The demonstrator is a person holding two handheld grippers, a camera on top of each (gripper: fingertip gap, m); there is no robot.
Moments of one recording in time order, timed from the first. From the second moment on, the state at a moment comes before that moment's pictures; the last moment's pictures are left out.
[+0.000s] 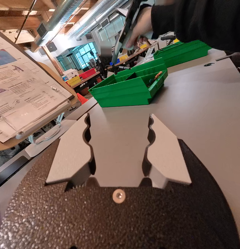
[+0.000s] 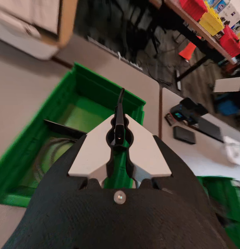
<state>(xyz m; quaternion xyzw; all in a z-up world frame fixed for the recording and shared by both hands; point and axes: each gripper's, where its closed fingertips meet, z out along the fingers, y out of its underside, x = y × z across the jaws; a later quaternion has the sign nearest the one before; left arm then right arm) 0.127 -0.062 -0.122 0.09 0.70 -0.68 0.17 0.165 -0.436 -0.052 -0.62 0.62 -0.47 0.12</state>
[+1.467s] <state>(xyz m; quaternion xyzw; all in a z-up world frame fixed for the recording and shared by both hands) 0.319 0.124 -0.062 -0.17 0.79 -0.48 0.33 0.187 -0.101 -0.095 -0.58 0.33 -0.41 0.62</state>
